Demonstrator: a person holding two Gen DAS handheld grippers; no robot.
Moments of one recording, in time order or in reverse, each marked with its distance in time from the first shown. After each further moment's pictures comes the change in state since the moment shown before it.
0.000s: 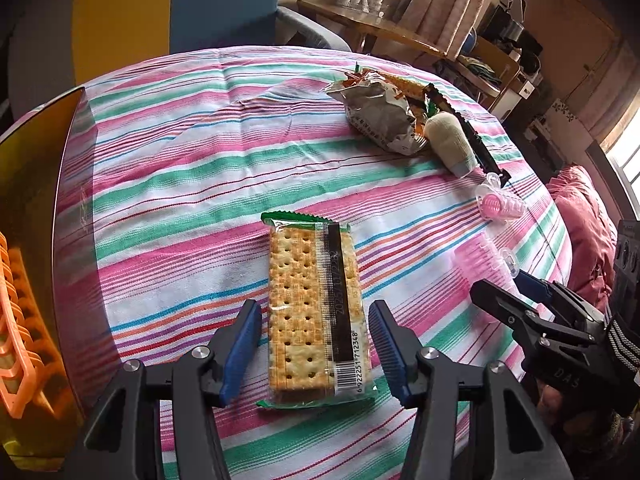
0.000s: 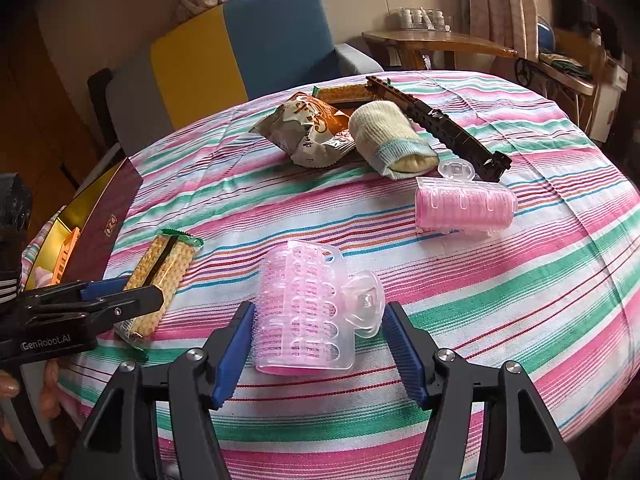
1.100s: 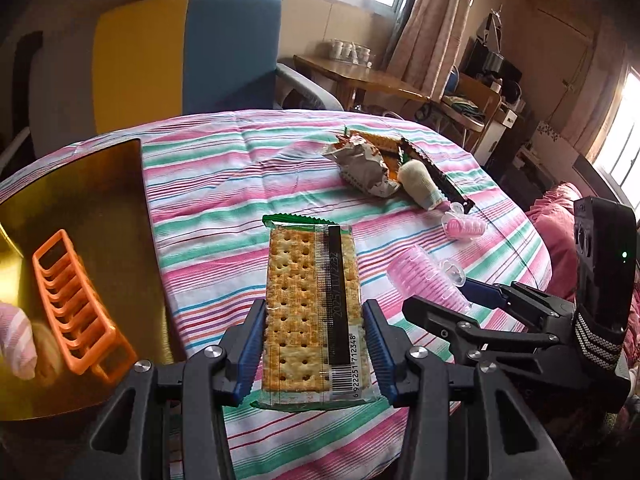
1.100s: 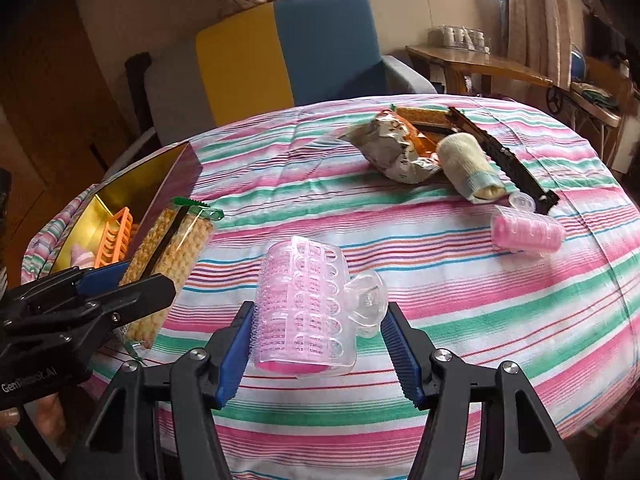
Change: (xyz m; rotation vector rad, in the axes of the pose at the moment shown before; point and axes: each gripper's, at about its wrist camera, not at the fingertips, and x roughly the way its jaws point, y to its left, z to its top) left arm -0.086 0.016 -0.034 -0.005 -0.207 -0.005; right arm -0.021 0.077 -0.002 -0.106 -0.015 0.081
